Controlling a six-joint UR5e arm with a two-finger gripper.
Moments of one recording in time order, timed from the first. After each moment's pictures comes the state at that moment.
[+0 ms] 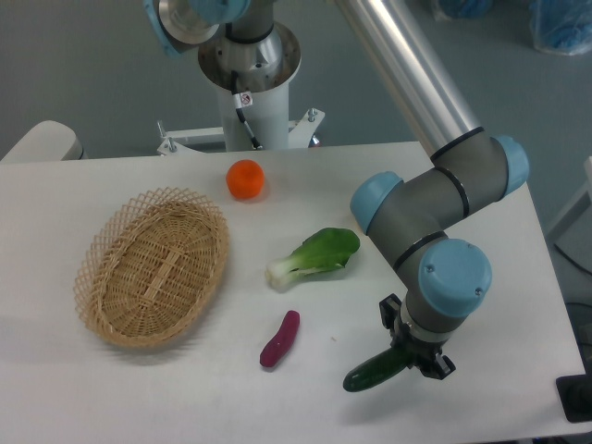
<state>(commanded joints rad) 2.53 -2.31 -1.12 -1.27 1.56 1.50</state>
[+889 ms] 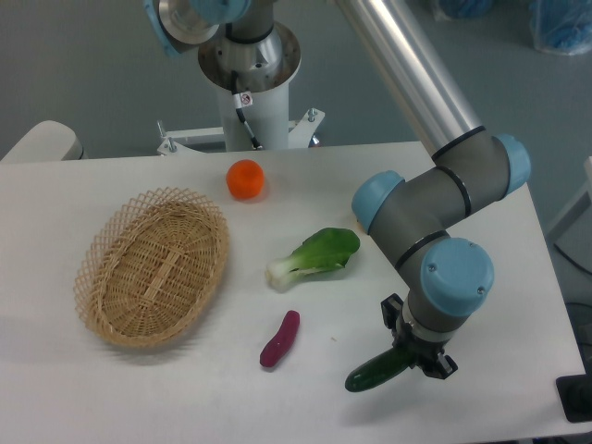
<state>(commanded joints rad) 2.55 -2.29 -1.12 -1.28 1.56 1.50</state>
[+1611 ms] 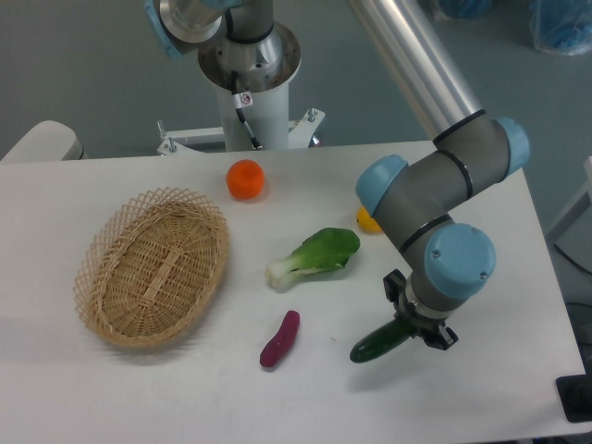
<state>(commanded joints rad) 2.56 -2.26 -1.27 -1.28 1.62 1.48</state>
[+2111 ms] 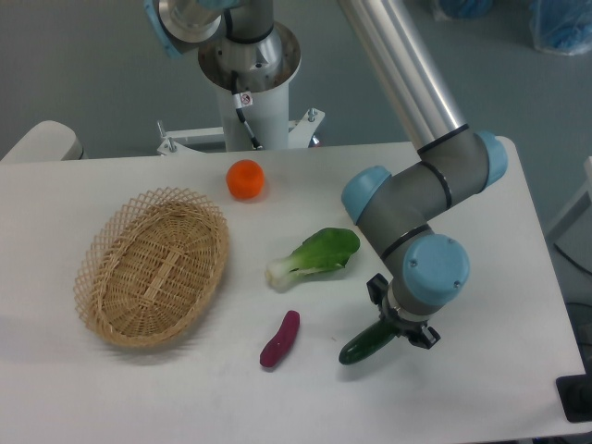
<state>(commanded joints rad) 2.53 -2.27 -1.31 -1.21 1.62 1.35</state>
